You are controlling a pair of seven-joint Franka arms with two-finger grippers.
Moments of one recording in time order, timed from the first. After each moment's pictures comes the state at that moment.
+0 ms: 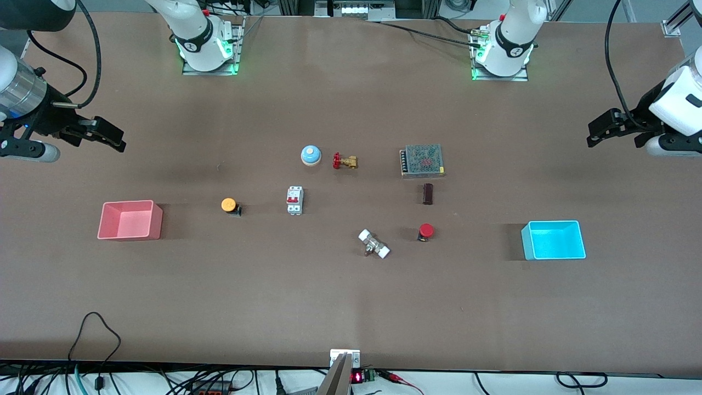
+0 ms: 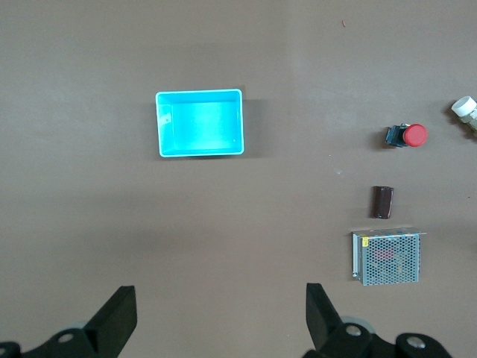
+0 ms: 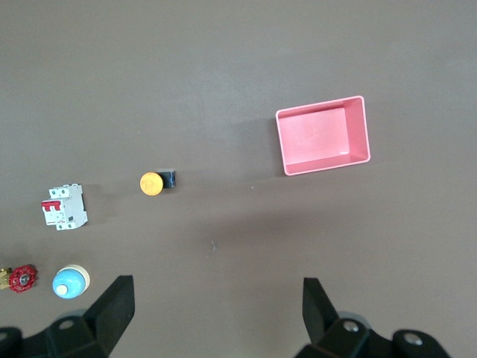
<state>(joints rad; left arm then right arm) 0.03 -0.03 -0.04 -1.69 0.00 1.65 -0.02 -0.03 0.01 0.10 -1.68 0.00 1.68 0.19</state>
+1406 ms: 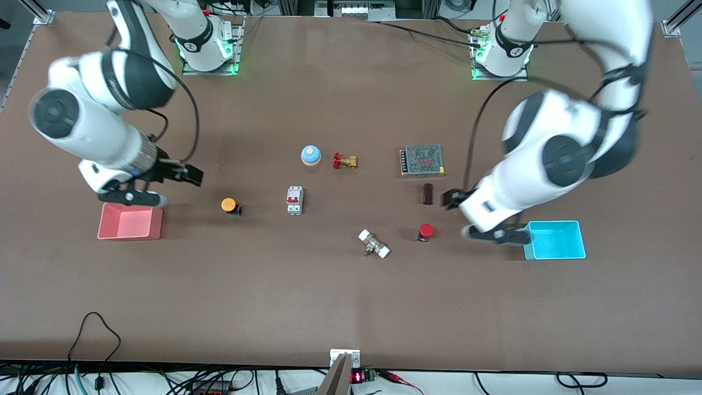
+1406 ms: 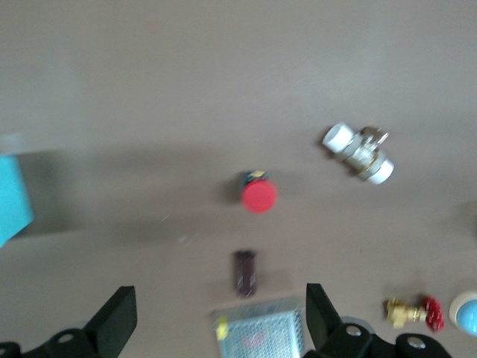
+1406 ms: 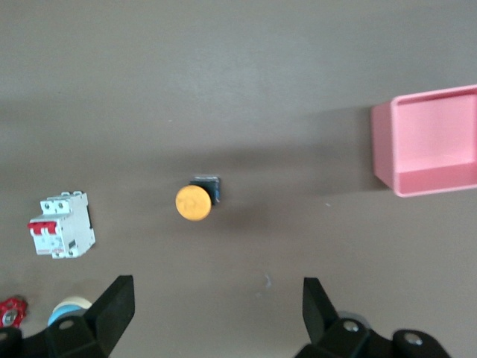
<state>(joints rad) -0.24 0.56 -0.17 -1.35 -0.04 1.86 -0.29 0.09 0.23 0.14 -1.84 0.00 2.01 0.32</state>
